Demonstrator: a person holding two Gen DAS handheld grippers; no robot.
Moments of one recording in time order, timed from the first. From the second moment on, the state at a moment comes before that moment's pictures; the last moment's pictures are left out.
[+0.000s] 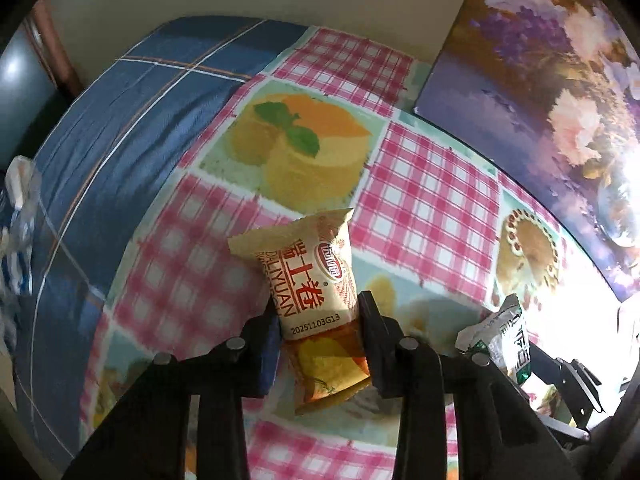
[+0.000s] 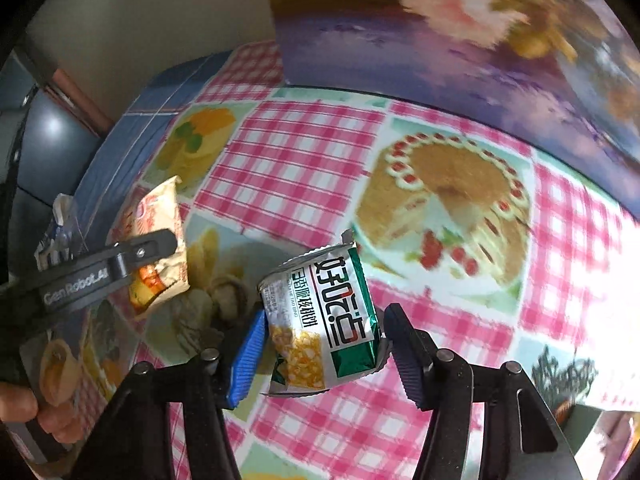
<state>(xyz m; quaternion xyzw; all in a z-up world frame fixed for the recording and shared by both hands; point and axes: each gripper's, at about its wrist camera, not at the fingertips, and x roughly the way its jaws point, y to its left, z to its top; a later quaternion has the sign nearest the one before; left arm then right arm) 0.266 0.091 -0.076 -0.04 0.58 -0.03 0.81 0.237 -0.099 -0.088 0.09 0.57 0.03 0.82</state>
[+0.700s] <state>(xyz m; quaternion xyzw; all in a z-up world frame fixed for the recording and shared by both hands) 0.116 0.023 0.004 -0.04 0.51 -0.04 0.86 0.062 -0.164 -0.026 0.20 0.48 -0.07 0.85</state>
